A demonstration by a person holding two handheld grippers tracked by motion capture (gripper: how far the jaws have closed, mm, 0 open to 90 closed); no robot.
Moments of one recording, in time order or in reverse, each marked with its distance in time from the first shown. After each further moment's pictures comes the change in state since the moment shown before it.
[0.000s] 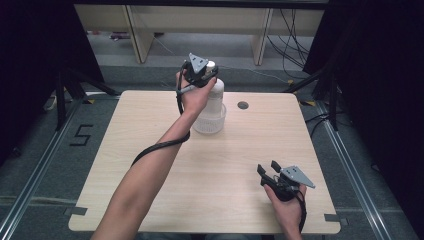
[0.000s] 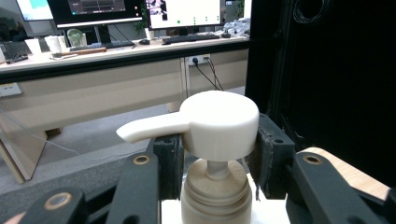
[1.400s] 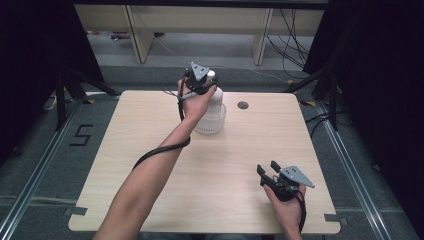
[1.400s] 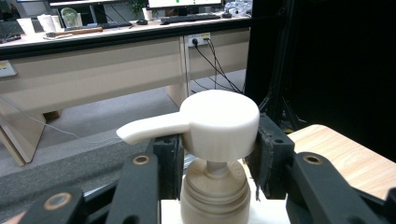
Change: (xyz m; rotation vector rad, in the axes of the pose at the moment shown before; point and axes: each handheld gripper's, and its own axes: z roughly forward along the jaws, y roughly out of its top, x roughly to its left) left arm -0.001 -0.026 0.007 0.056 0.005 0.009; right arm 0.000 0.000 0.000 0.002 0.010 -0.005
